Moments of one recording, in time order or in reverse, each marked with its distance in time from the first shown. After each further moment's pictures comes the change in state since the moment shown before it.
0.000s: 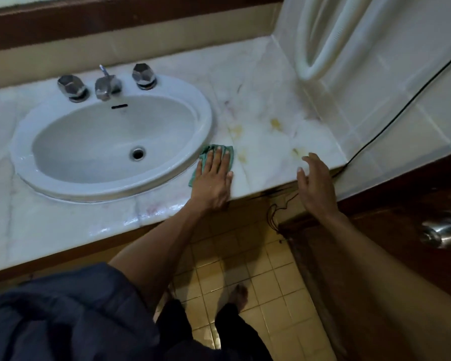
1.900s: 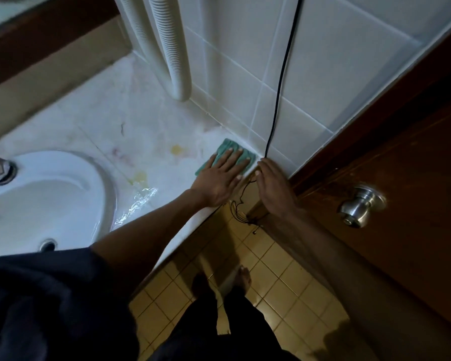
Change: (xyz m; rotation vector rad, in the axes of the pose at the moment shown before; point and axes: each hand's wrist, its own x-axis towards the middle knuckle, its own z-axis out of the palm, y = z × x) left_hand 0.150 0.175 0.033 0.211 -0.313 0.809; right_hand 0.016 0.069 -0.044 0.015 0.037 0.279
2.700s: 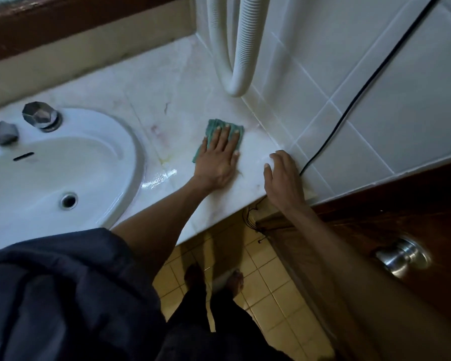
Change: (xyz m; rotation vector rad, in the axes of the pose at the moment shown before) left_hand -0.016 -0.056 -0.006 -0.158 0.227 -0.523; right_hand 0.059 -0.031 0.032 -0.124 0.016 -0.132
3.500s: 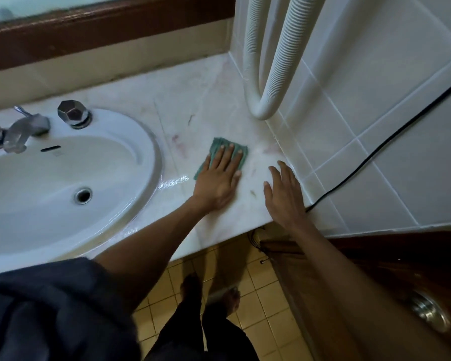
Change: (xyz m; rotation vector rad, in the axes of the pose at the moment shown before) left_hand -0.019 -0.023 -0.004 -0.010 0.061 -0.091; right_hand 0.031 -0.014 0.012 -0.134 -0.136 -0.162
